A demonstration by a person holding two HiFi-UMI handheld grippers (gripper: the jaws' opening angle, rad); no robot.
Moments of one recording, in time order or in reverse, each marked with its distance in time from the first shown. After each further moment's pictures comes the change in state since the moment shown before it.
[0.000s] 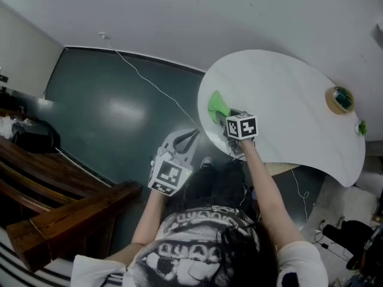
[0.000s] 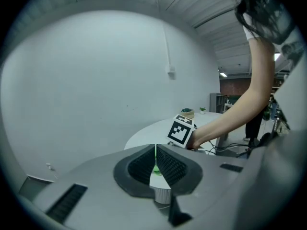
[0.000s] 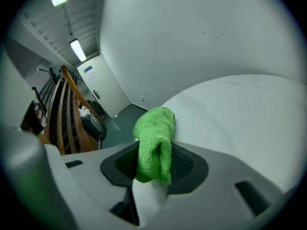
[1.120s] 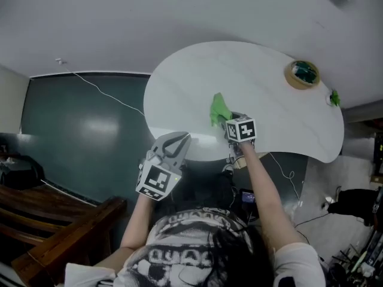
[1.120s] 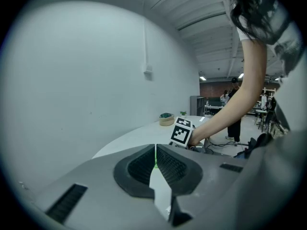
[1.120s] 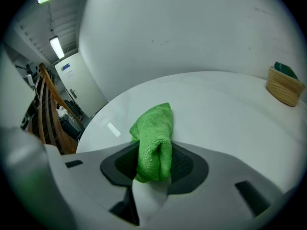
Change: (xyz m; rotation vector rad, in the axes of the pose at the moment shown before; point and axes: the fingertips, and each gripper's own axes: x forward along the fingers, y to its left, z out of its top) left arm 0.097 -0.108 0.055 0.080 -0.044 -0.240; right arm -0.126 -0.182 -0.073 0.088 0.035 -0.253
